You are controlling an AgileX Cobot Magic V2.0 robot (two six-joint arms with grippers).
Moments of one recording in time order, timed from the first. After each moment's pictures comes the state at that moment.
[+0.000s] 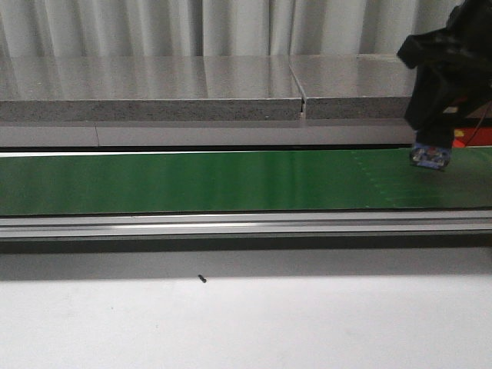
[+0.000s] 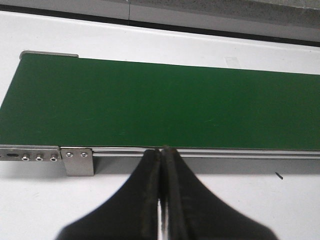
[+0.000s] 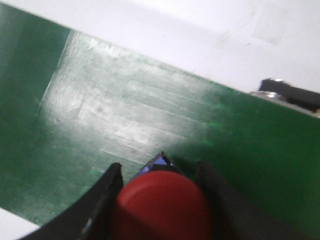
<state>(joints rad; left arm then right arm) -0.15 0.53 -0.48 -0.10 0.54 -0.13 0.07 1.55 -1.14 0.29 0.65 -0.34</state>
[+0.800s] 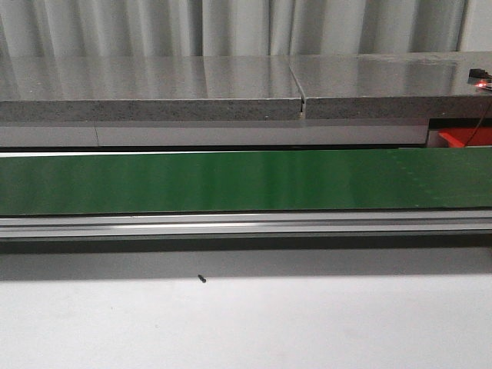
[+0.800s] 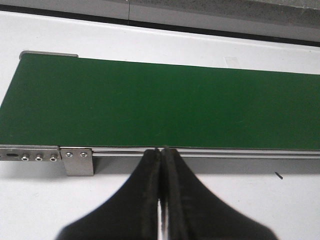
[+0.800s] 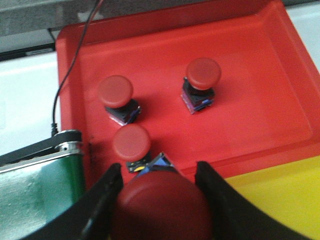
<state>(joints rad) -0.15 0.53 -0.48 -0.10 0.54 -0.13 -0.48 1.49 -1.14 0.30 0.48 -0.31</state>
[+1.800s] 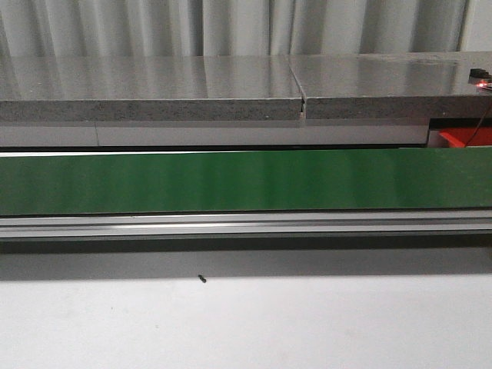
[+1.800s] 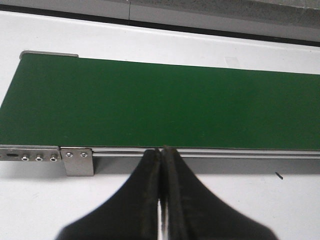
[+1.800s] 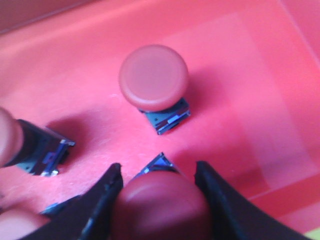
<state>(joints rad) -0.15 0.53 -0.48 -0.10 0.54 -0.13 -0.53 1.94 -1.36 0.34 0.39 -0.29</state>
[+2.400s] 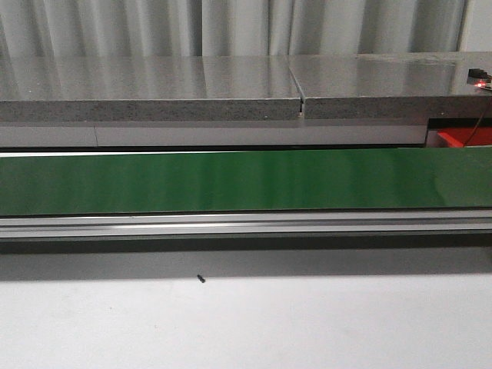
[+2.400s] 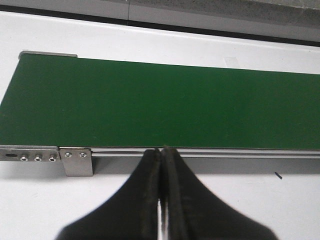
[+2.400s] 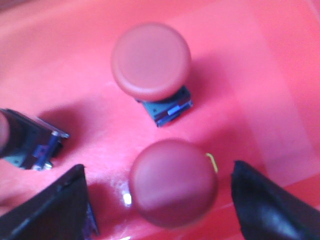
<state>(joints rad) -0.15 0.53 -0.48 -0.10 0.54 -0.13 -0.53 1.96 -1.37 0.35 0.41 -0.31</state>
